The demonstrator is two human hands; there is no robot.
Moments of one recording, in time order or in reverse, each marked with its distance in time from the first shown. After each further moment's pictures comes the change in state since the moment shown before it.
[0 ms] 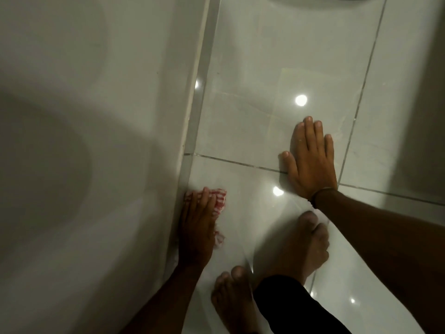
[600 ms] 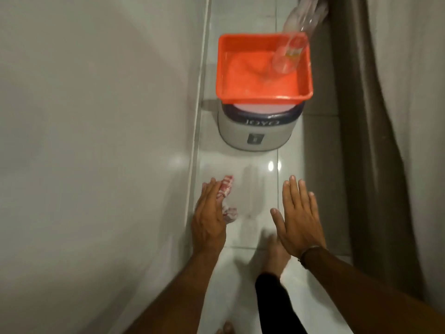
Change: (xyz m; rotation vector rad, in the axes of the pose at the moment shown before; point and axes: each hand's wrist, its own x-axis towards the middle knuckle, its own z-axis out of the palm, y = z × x) left_hand 0.225 0.225 -0.304 -0.593 0.163 -0.053; right_hand -0.019 -0.041 -0.328 -0.063 0.079 0.117
